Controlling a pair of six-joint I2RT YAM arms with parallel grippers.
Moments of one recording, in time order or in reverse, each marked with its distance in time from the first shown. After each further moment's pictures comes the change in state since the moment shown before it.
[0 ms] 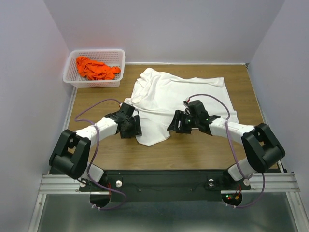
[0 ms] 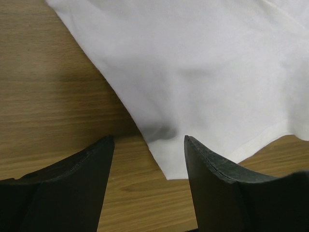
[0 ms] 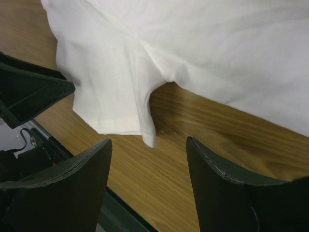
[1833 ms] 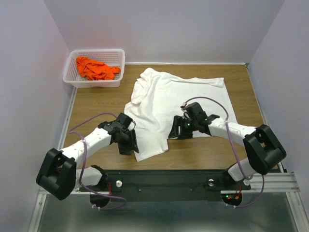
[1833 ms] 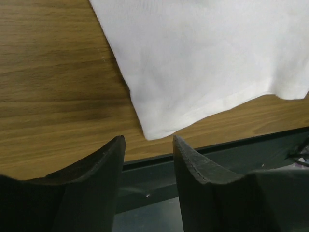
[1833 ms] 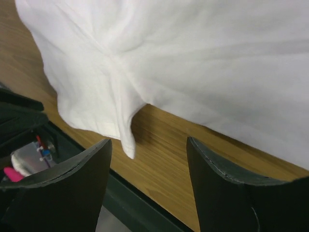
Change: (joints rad) left arm -0.073 -0.242 -0.106 -0.298 0.156 -0.154; right arm 0.045 0.005 0.025 -0.151 -0.049 -0.043
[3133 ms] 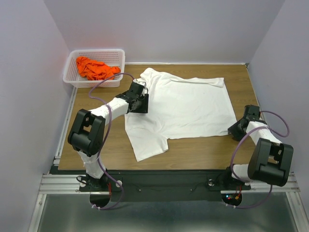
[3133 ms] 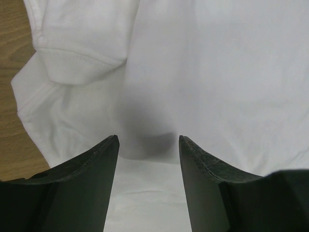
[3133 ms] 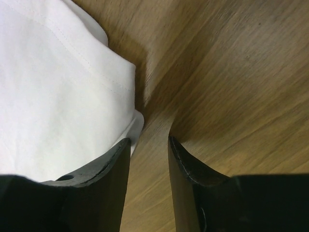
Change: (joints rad) left arm 0.080 0.556 0.524 0.388 -0.251 0.426; right arm -0.900 -0.198 -0.125 -0.277 0.511 0.009
